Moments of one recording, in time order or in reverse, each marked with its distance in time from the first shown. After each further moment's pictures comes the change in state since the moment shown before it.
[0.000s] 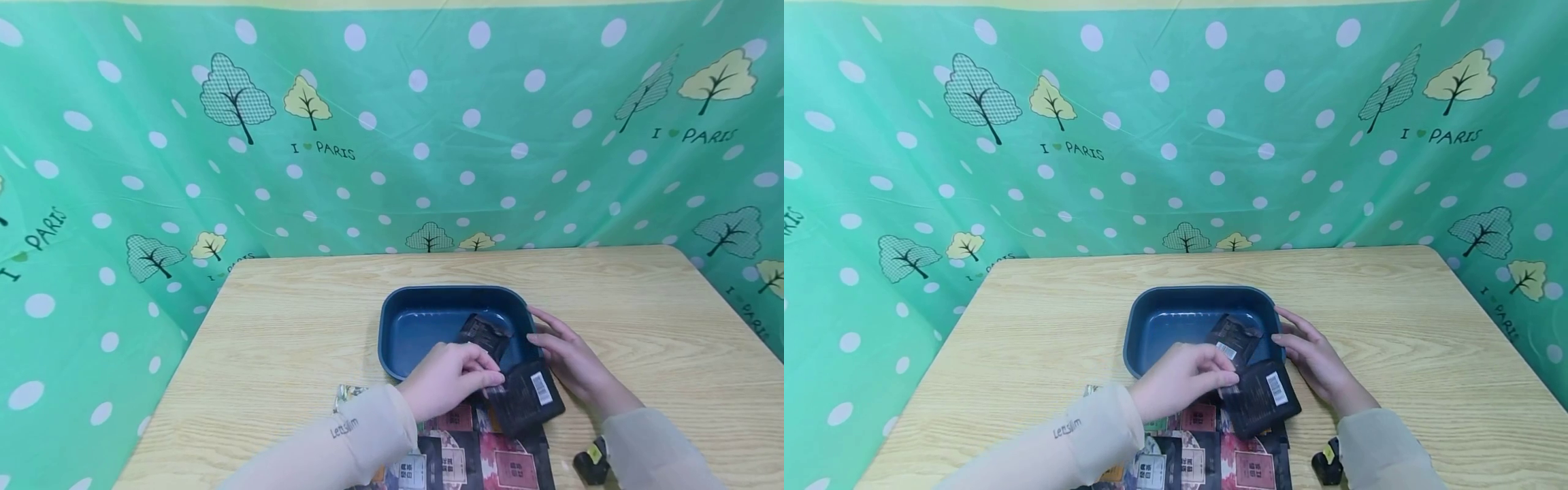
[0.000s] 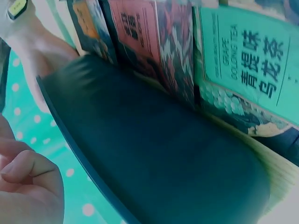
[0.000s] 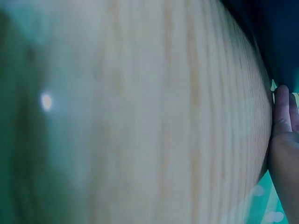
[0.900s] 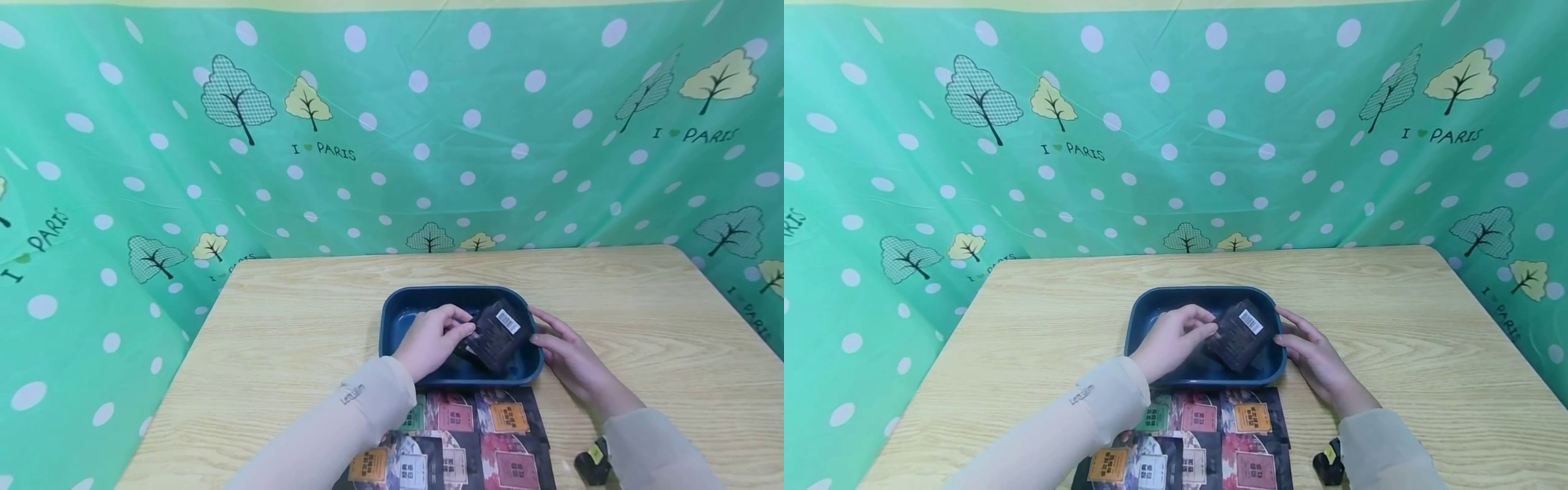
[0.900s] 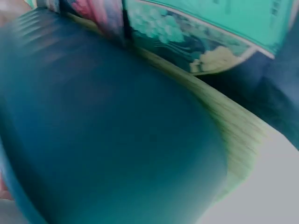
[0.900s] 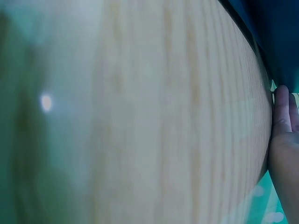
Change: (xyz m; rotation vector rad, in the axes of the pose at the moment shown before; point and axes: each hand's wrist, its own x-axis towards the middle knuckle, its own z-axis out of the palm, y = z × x) left_hand 0.033 -0.028 -0.020 0.073 0.240 -0.083; right_hand 0.000 0.004 -0.002 0.114 -0.015 -0.076
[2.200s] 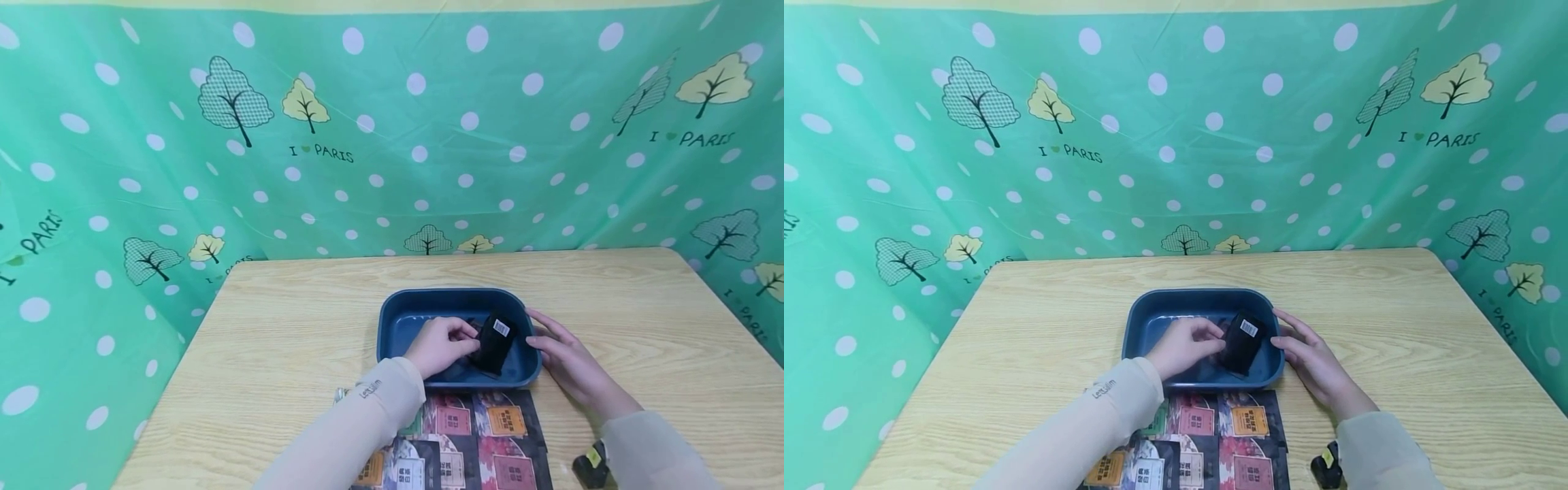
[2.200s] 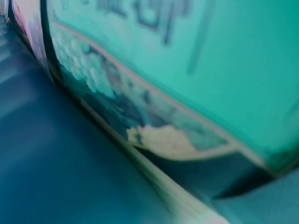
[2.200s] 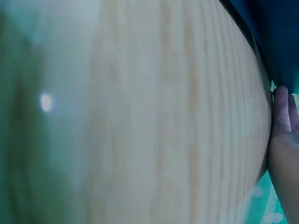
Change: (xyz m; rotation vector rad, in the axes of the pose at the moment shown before) left_hand 0.024 -0.028 0.025 -0.081 -0.080 -0.032; right_hand -0.002 -0.002 0.003 -0.043 0.003 0.010
